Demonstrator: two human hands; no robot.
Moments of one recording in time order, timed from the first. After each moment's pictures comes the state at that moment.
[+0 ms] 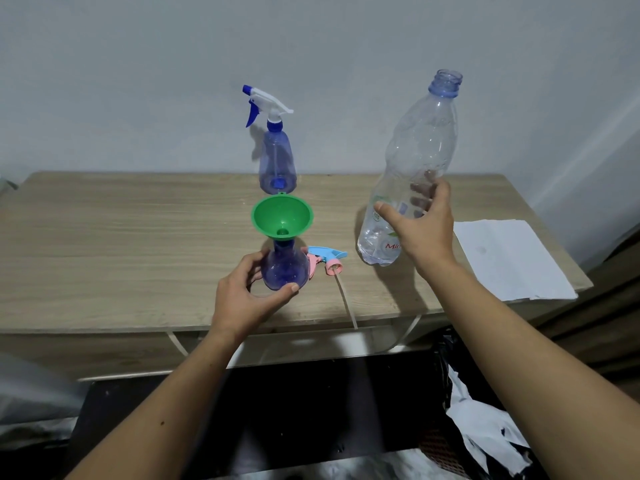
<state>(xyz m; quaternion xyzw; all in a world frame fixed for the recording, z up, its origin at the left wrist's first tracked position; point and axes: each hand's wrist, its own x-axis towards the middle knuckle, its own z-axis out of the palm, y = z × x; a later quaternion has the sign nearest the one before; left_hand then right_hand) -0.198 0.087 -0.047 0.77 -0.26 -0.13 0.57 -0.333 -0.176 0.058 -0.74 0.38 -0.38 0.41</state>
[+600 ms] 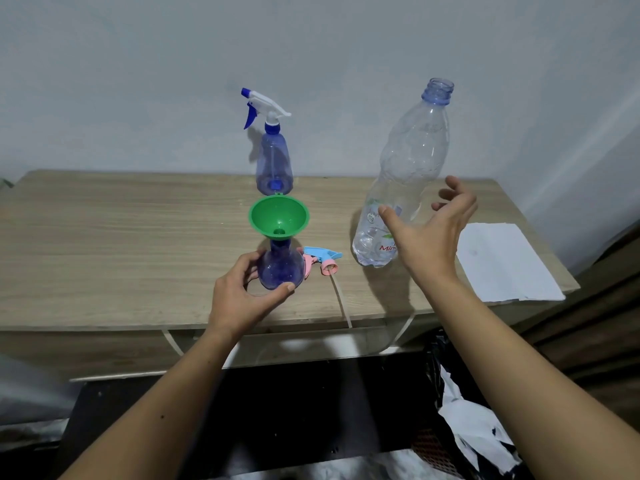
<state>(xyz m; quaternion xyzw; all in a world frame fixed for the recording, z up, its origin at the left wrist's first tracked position) -0.200 0.086 -0.046 0.78 -0.25 -0.12 0.57 -0.351 -0.152 0.069 -0.74 0.39 -0.45 0.31</state>
